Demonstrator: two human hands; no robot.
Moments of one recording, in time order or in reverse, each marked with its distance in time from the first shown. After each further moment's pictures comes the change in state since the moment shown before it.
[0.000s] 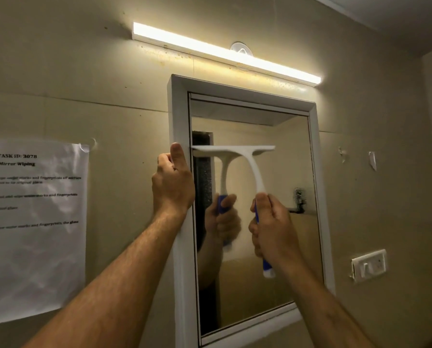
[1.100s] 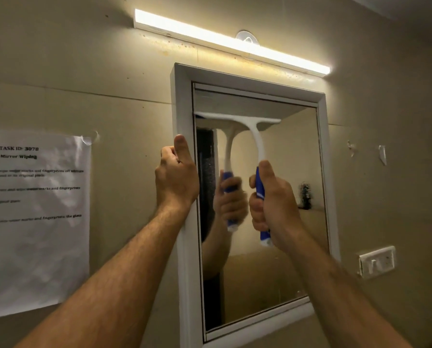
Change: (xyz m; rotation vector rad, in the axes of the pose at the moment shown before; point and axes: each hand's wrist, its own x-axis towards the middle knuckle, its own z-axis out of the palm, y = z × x) left_hand 0.004 -0.012 0.009 0.021 0.022 0.023; right_hand 0.017 -0.035 0.002 0.355 -0.141 0.124
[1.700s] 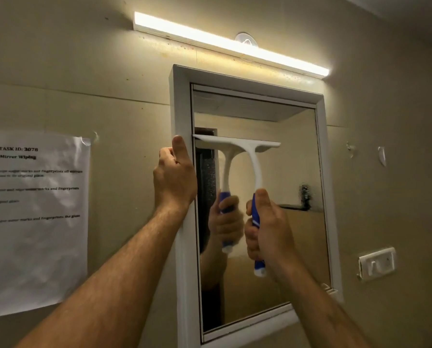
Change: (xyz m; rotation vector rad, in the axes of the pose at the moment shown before) left_hand 0.002 0.002 -0.005 -0.006 -0.001 0.006; right_hand -0.020 0.036 -0.002 -0.126 0.042 -0.040
